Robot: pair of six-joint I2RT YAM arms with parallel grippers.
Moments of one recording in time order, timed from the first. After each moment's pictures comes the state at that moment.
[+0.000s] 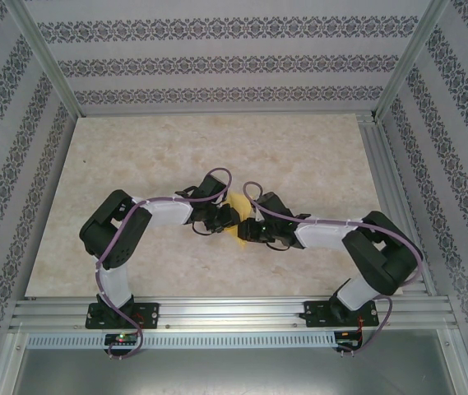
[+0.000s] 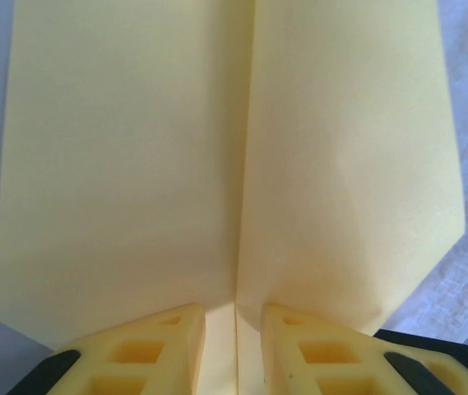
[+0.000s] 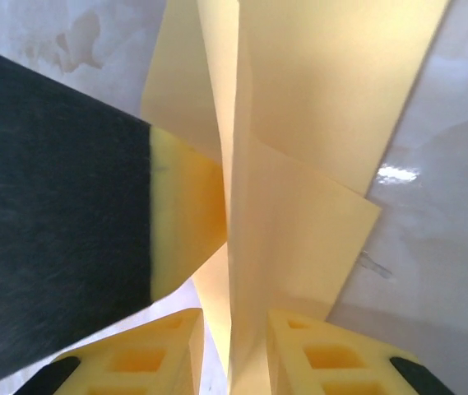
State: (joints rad) left arm -0.67 1.86 1.00 -0.16 0.42 -0.98; right arm 0.70 1.55 0.63 0.02 -0.27 0.71
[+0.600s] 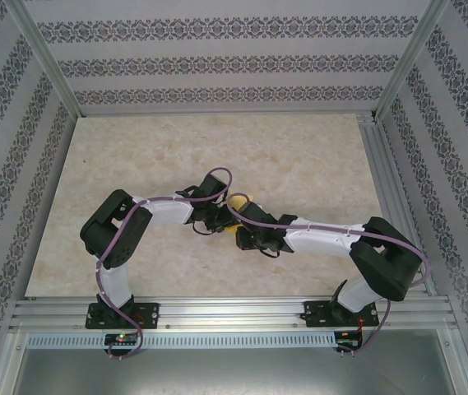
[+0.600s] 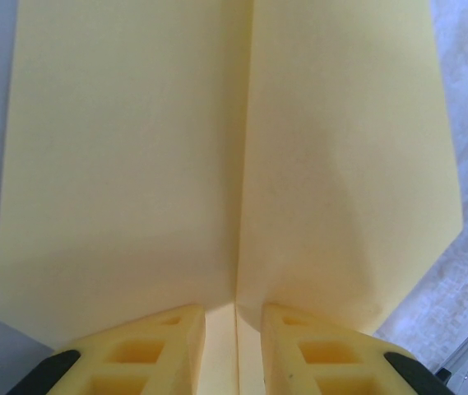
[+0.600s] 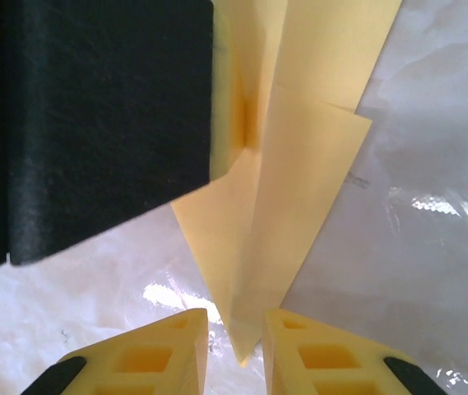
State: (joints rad) left arm -0.67 1.87 1.01 -0.16 0.42 -0.98; right arm 0.90 1.54 0.78 -0.31 0.05 0.73
